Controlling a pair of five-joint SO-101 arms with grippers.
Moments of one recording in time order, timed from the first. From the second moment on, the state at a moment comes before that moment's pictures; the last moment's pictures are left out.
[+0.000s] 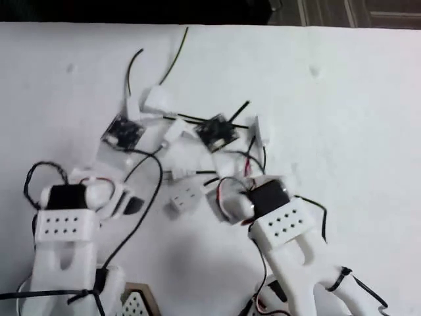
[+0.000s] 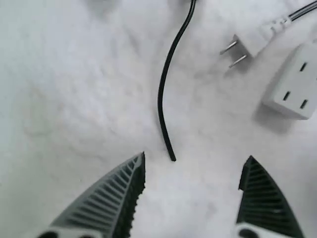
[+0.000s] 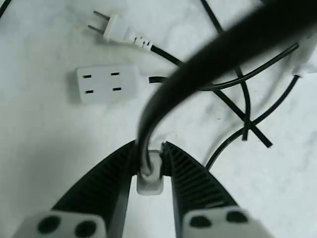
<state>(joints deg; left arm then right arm) -9.6 -49.2 58.8 69.0 -29.2 -33.1 -41.2 46.2 70.2 6.4</state>
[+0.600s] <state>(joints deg) -26.2 -54.6 75.7 54.8 -39.6 -49.8 -41.5 46.4 71.9 6.4</state>
